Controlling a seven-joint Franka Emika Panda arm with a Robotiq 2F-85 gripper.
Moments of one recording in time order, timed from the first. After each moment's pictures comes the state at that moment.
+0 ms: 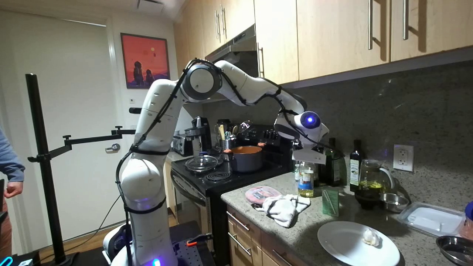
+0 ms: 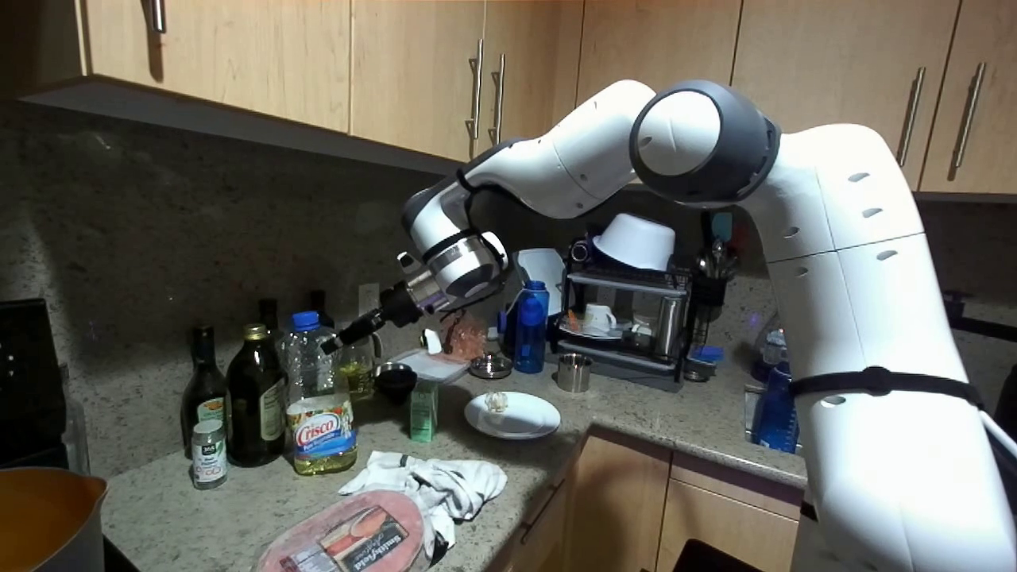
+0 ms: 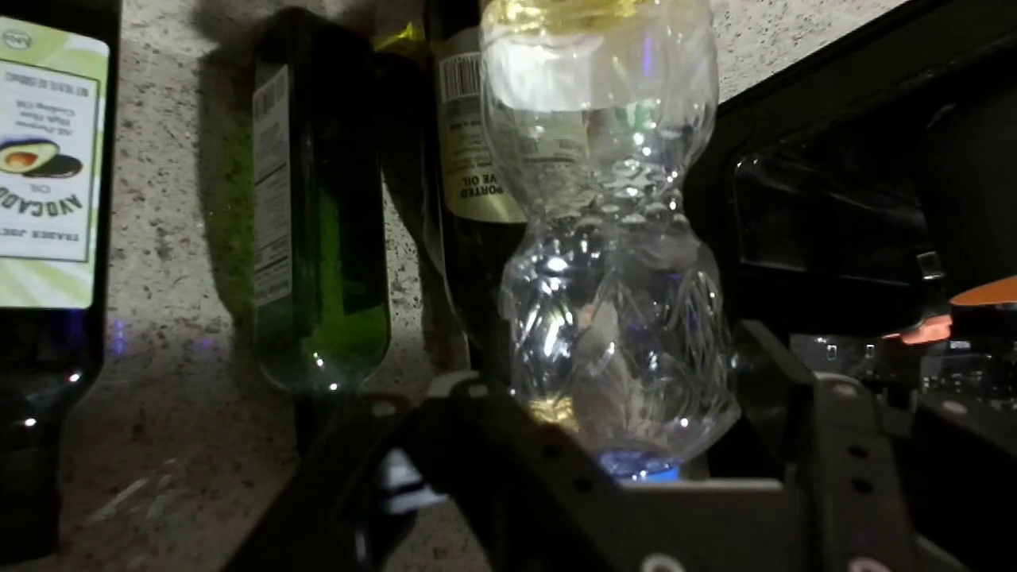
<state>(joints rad) -0.04 0.35 -0.02 -1.85 1.38 2.42 -1.80</state>
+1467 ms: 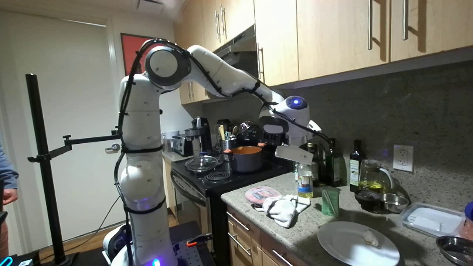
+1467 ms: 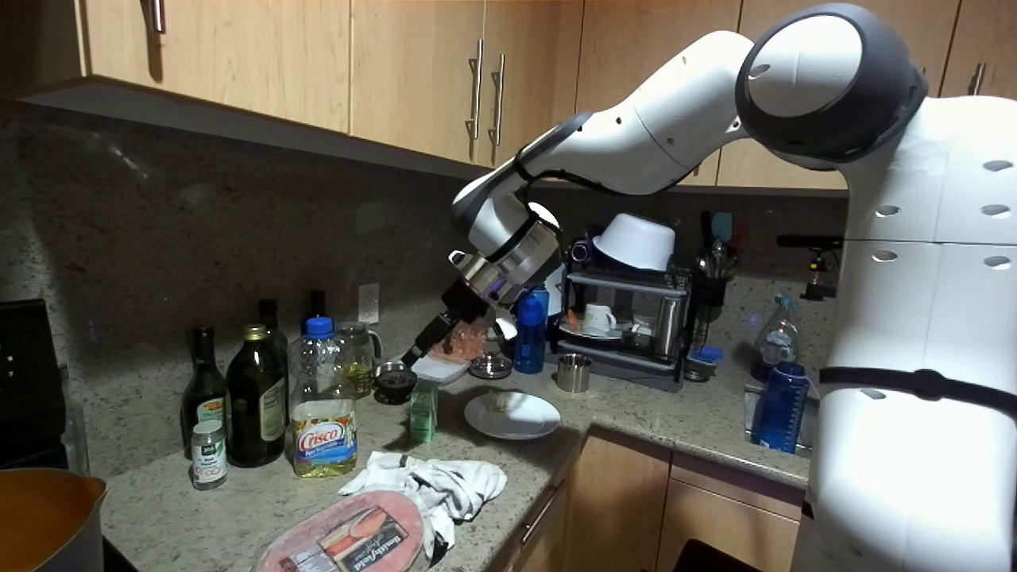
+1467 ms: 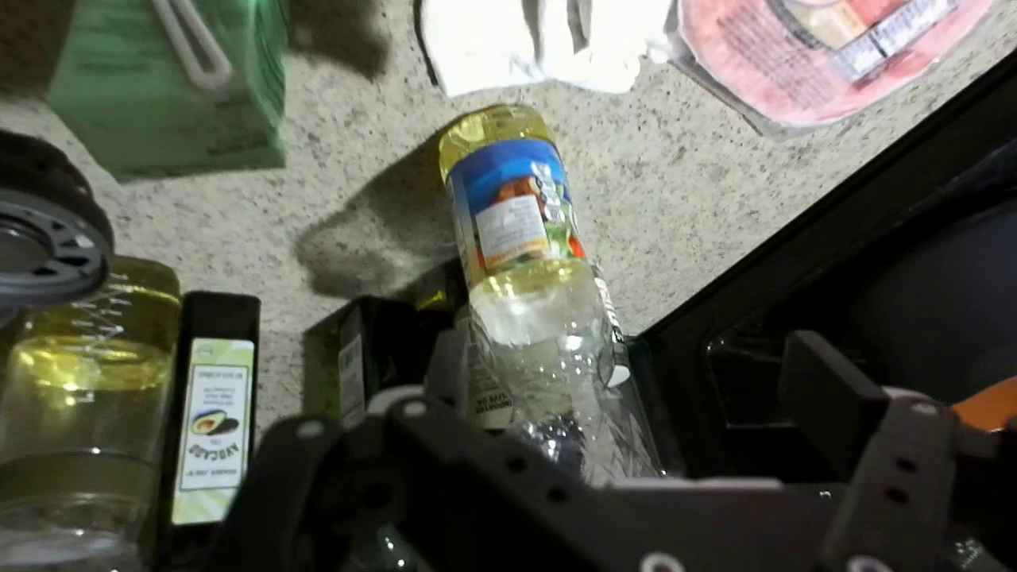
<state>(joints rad) -0.07 0.04 -0.08 -2.20 0.95 2.44 -1.40</state>
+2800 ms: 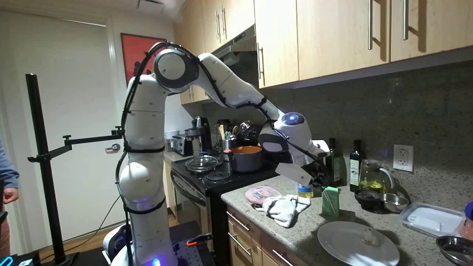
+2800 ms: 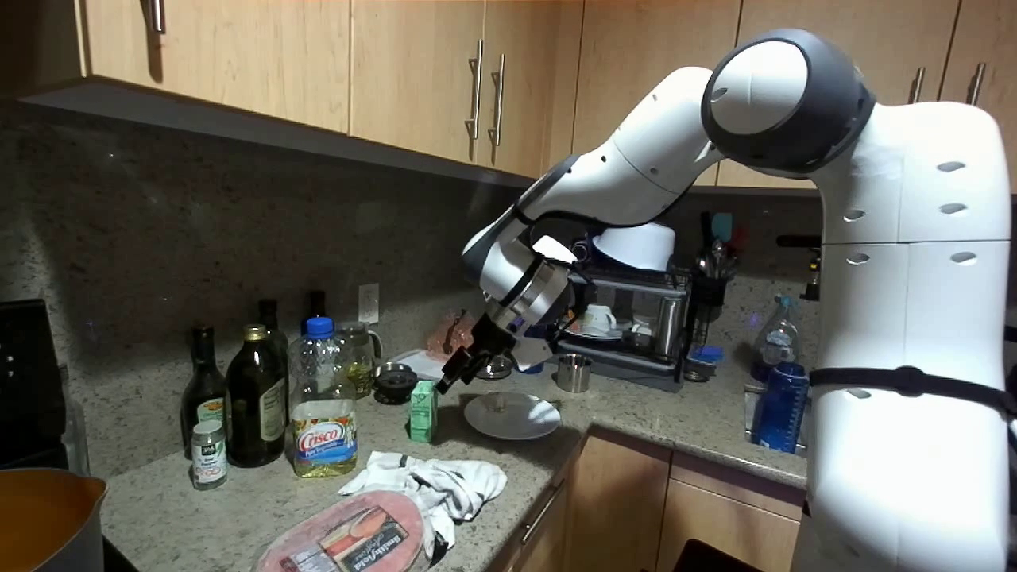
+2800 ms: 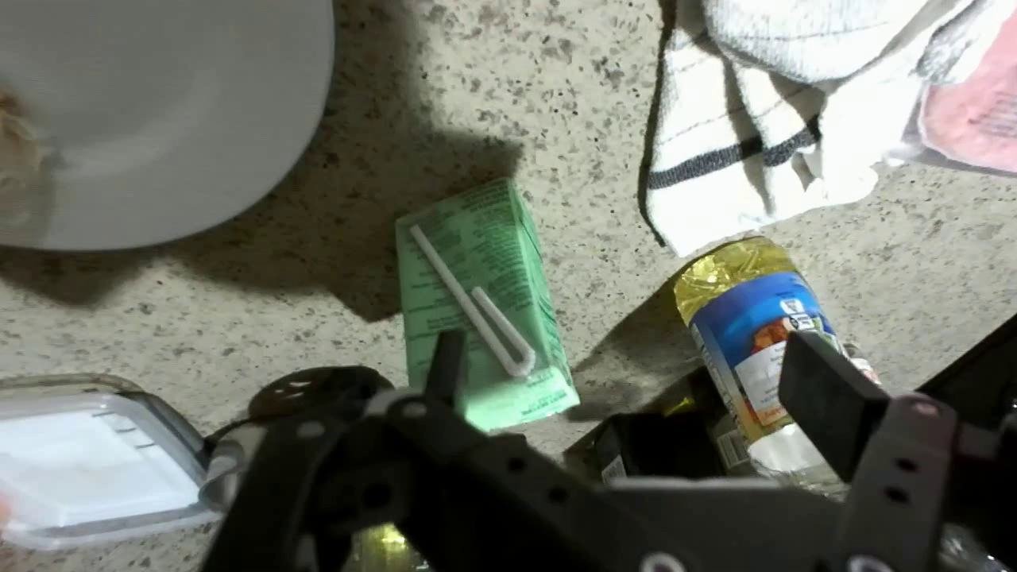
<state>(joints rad) -0.09 0.13 -0.11 -2.28 0.95 2.72 -1.21</state>
